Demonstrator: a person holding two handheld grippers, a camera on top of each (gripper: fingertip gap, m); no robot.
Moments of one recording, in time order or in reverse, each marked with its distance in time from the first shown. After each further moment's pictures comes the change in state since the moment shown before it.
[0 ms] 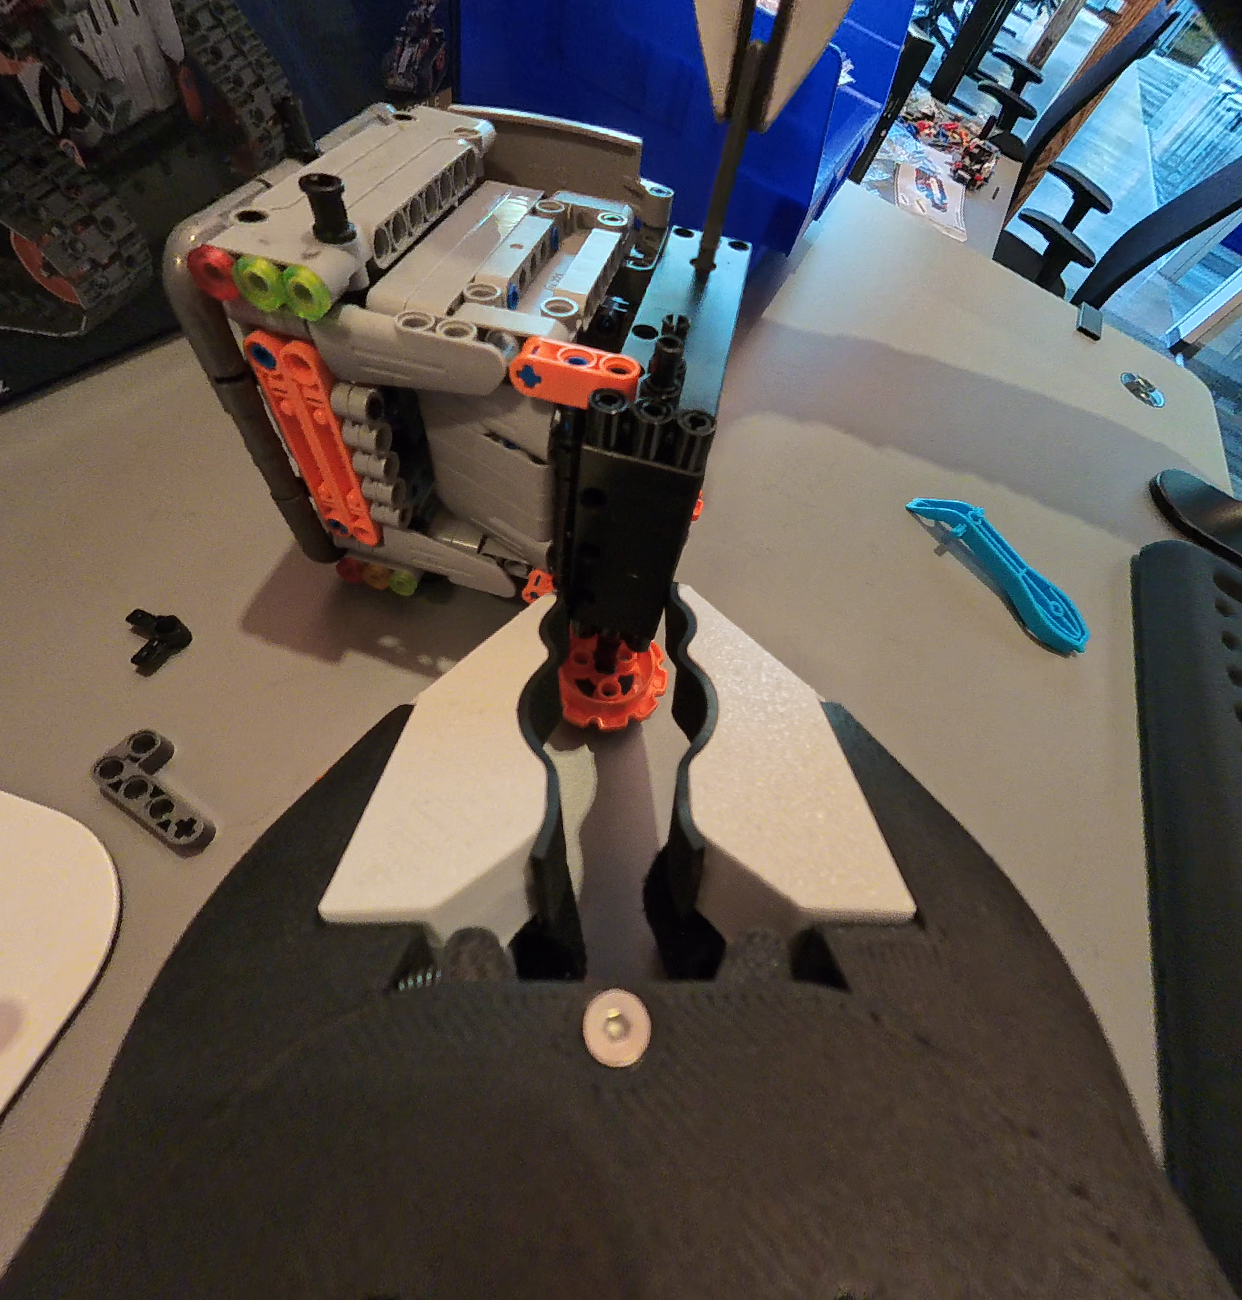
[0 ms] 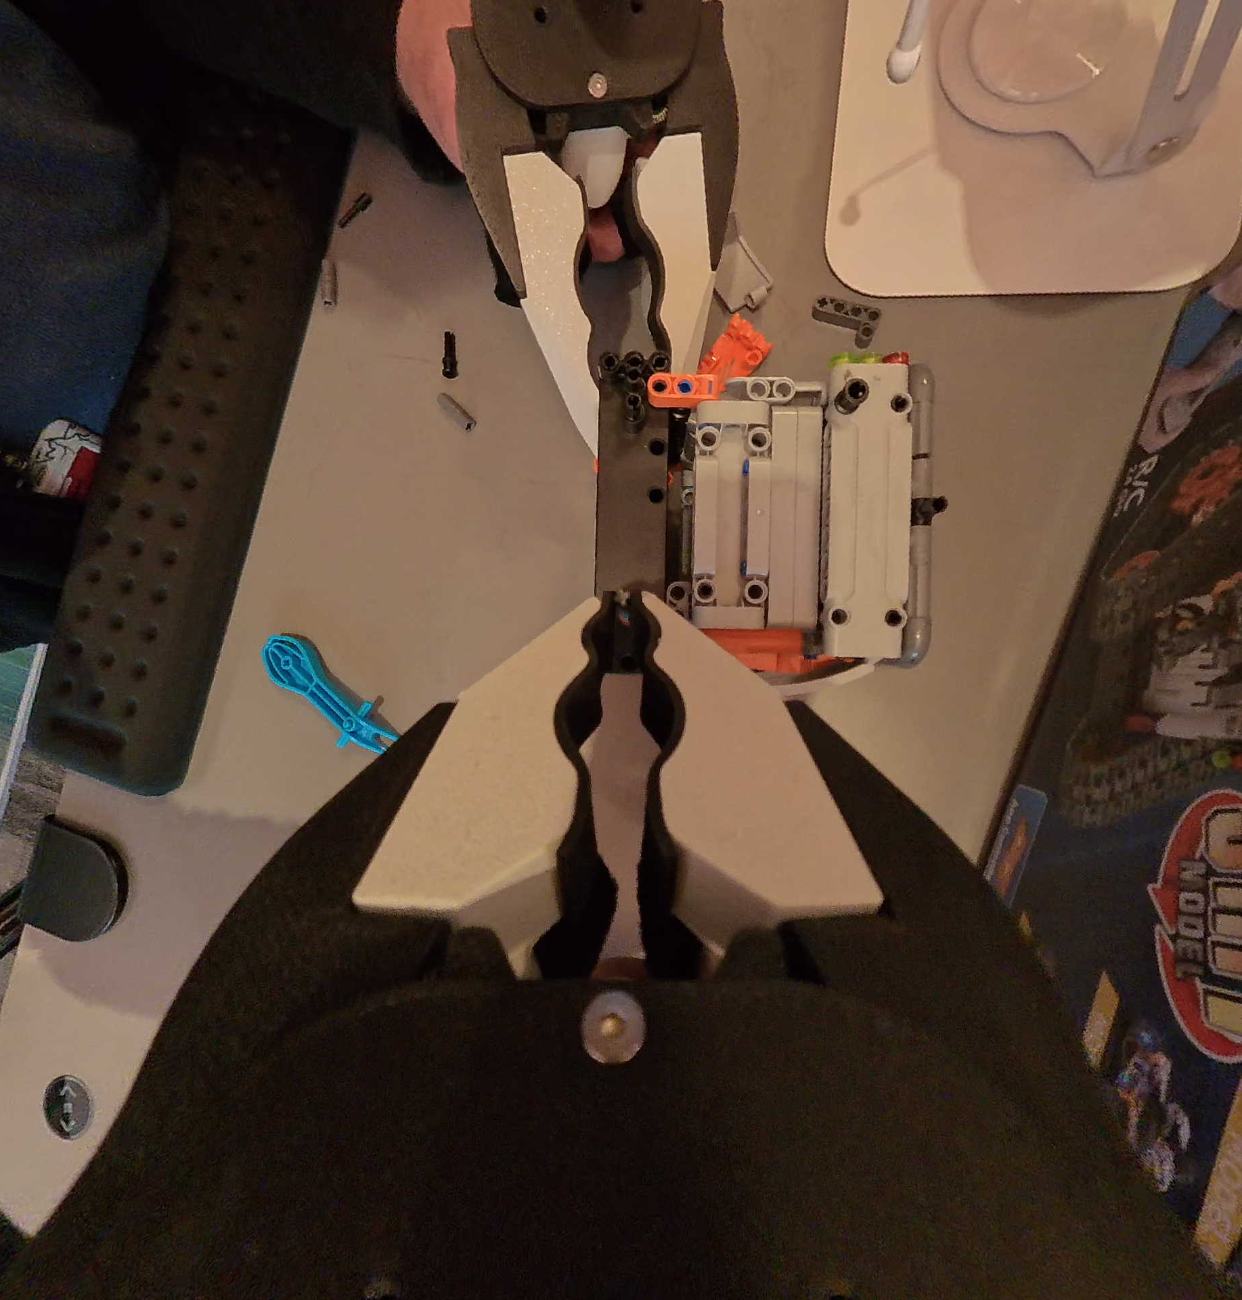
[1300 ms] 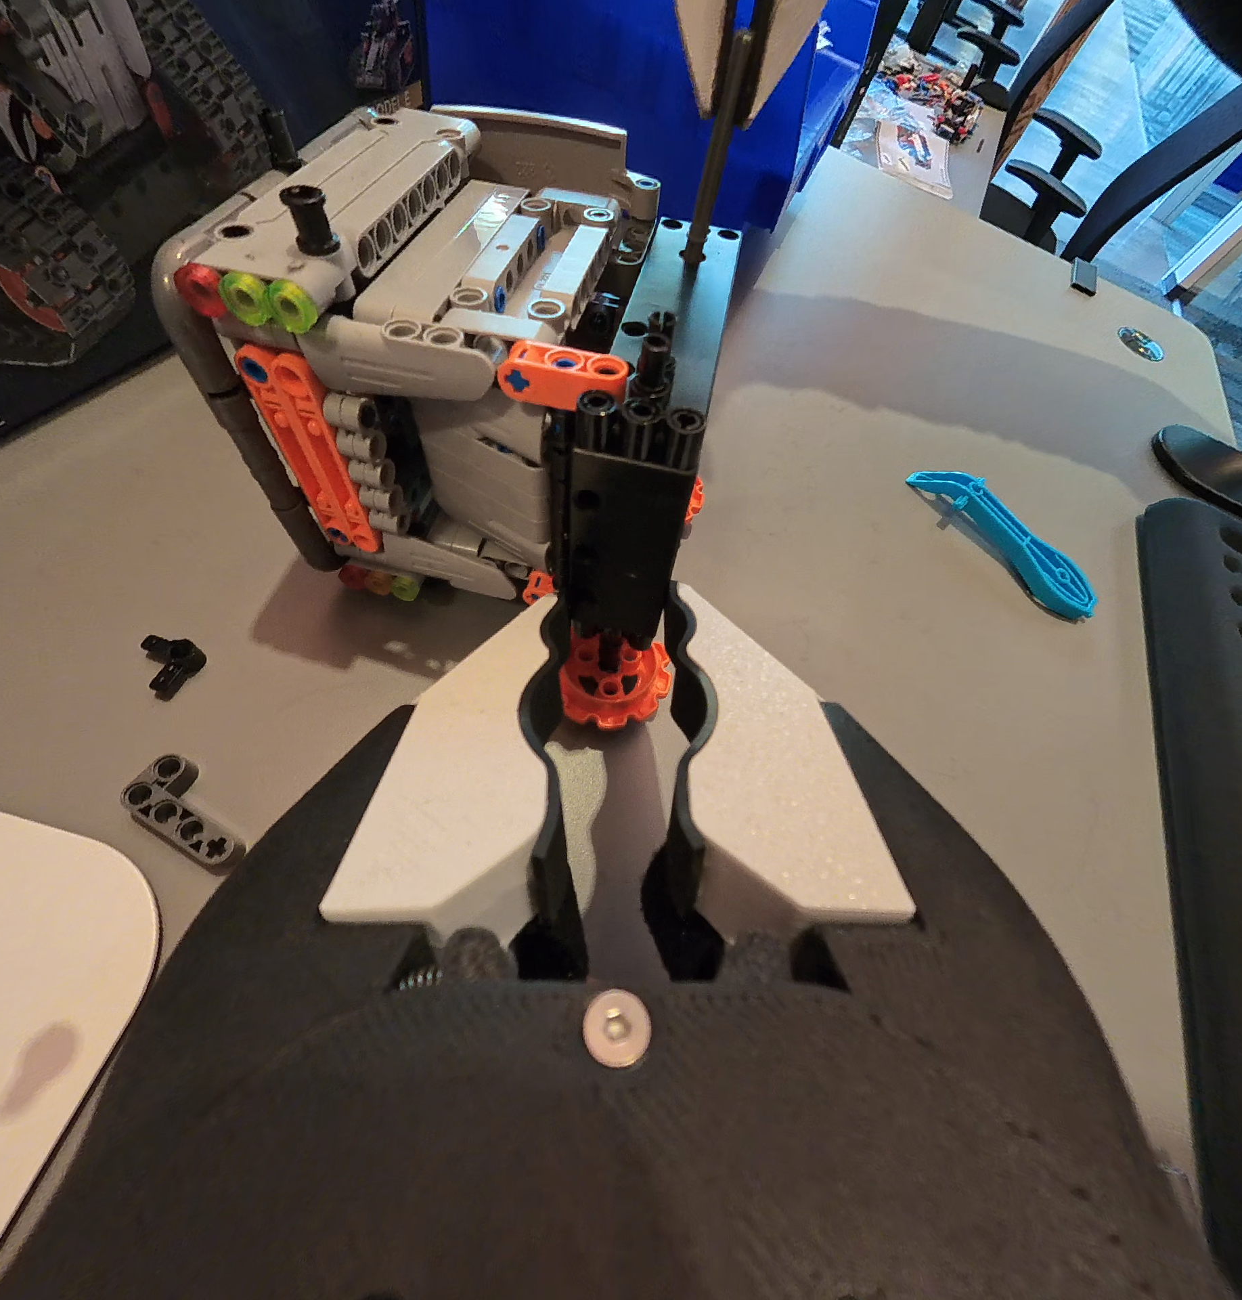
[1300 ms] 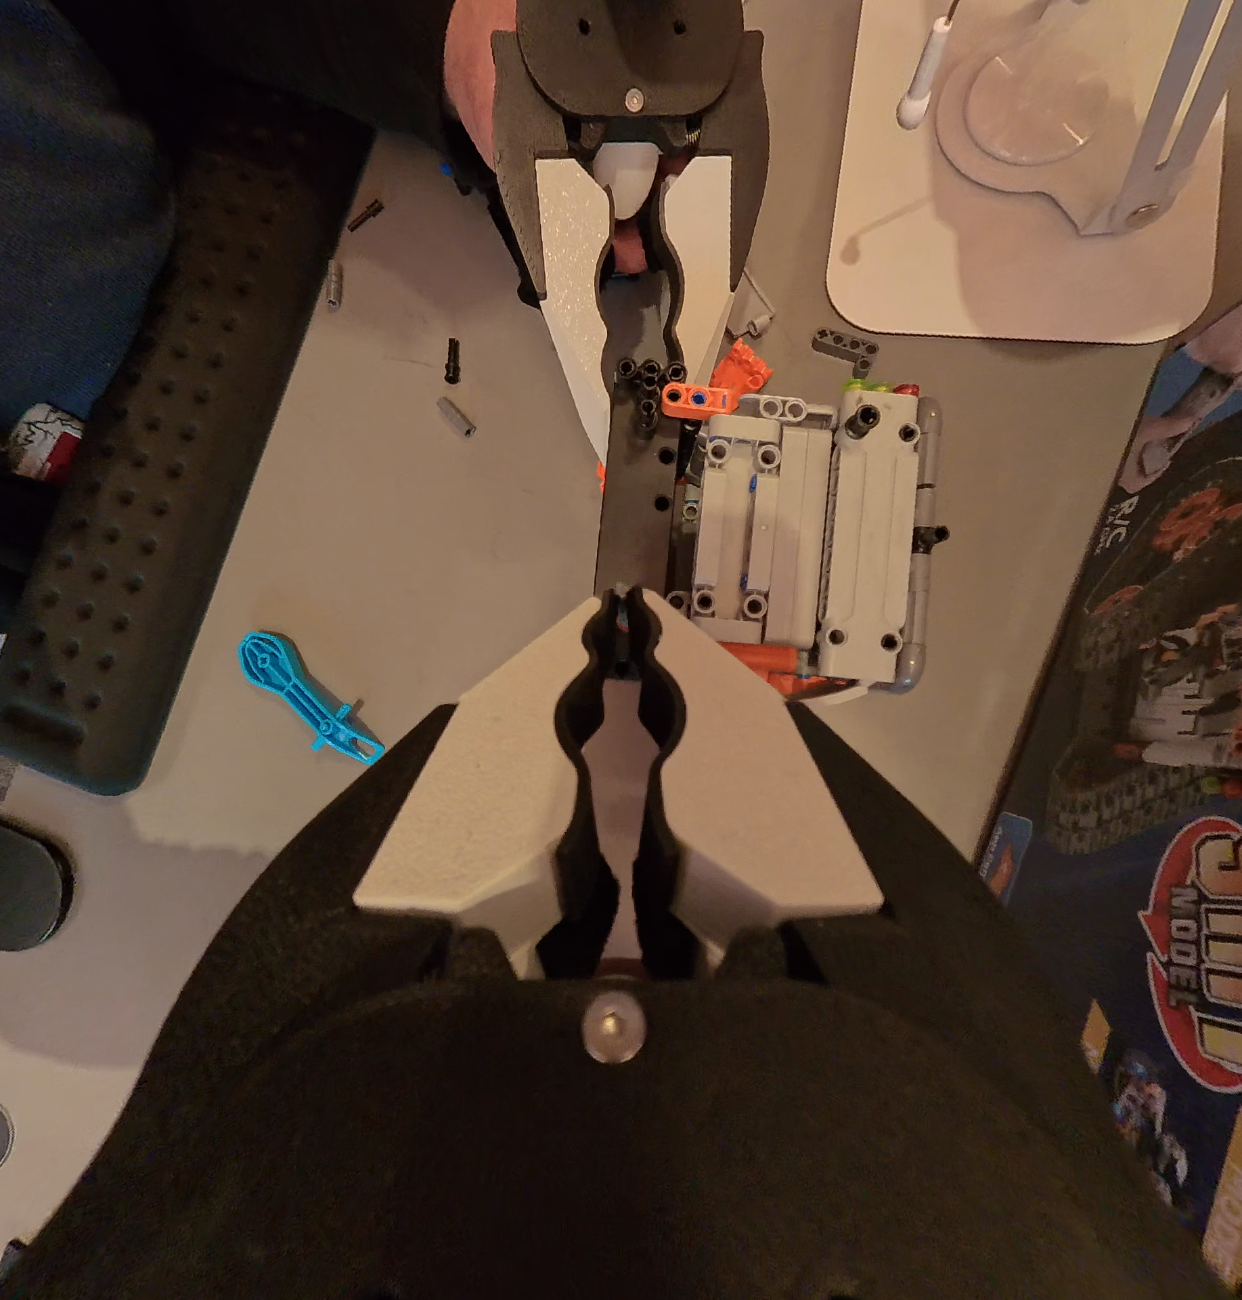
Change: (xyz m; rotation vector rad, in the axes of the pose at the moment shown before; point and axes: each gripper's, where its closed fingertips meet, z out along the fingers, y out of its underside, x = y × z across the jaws) left arm -0.002 0.000 -0.001 -0.024 0.027 0.054; right arm -0.001 0.000 0.002 0.043 0.008 -0.063
